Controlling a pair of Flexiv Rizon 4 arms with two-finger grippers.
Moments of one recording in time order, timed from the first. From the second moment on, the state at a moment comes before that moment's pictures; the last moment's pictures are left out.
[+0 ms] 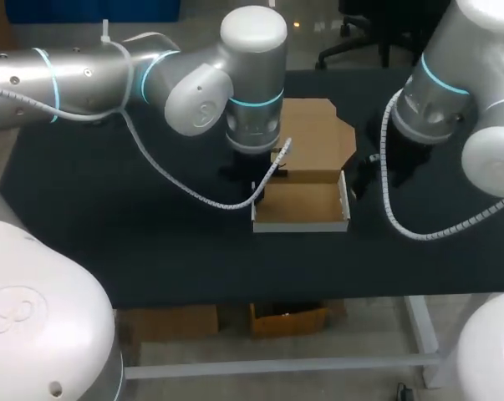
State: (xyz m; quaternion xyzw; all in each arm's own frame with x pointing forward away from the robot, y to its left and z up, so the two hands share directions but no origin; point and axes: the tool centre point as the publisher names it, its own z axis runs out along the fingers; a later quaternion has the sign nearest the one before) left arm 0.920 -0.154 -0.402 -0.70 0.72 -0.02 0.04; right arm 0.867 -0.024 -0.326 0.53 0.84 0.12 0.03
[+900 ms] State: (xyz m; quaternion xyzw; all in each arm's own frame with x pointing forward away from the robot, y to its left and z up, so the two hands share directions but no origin) left arm 0.920 -0.149 -0.402 -0.70 0.71 -0.02 0.04; right arm 0.851 -0.068 -0.304 0.47 0.84 0.29 0.00
